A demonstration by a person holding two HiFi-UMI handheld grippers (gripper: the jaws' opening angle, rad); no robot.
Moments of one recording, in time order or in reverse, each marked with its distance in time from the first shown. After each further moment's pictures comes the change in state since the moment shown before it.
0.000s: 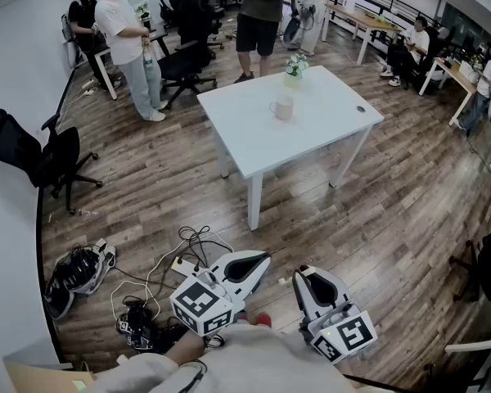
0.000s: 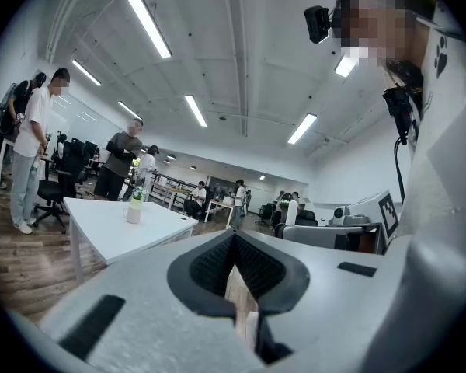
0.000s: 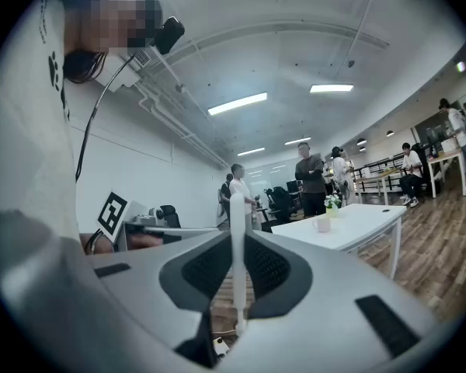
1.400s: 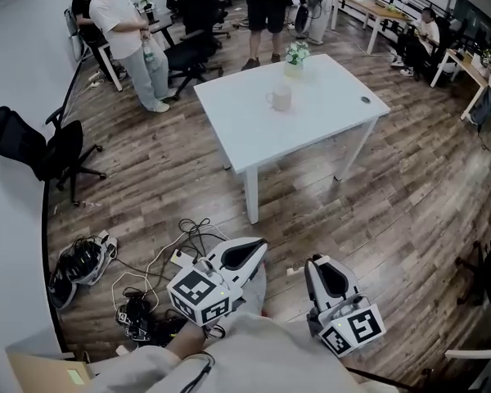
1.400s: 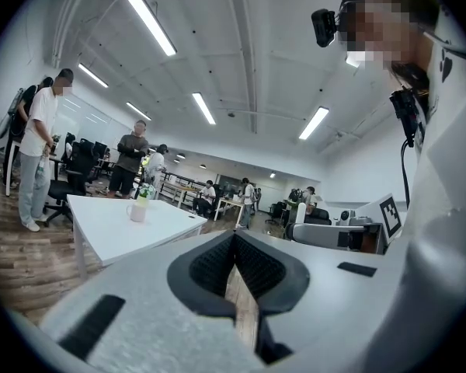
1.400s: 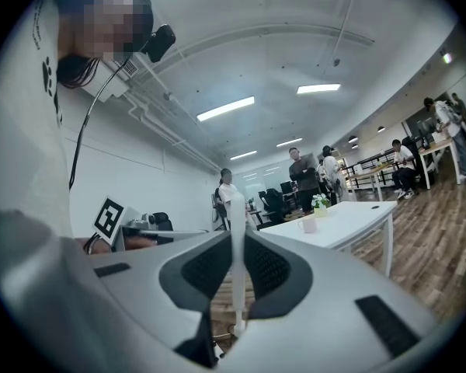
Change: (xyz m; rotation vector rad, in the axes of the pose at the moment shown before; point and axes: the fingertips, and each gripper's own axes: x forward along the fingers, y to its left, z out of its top) left arm 0.060 0.019 -0.006 -0.018 0.010 0.080; right arm -0.010 -0.086 0.002 0.058 -0.025 -0.029
